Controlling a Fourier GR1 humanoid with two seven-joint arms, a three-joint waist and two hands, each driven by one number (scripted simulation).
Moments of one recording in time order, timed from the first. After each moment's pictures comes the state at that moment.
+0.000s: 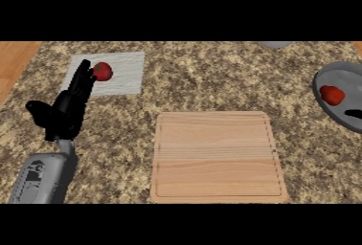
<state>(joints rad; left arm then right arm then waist) -0.30 0.17 0.05 -1.44 0.01 0.07 0.07 -0.76 -0.75 -0.34 -0.19 0.34 0.12 -0.71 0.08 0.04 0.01</state>
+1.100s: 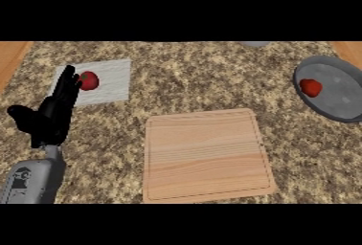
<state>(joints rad) -0.25 0.20 0.10 -1.45 0.02 0.07 0.08 -0.48 -1.02 -0.49 -0.22 0.13 0.58 -0.77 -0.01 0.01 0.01</state>
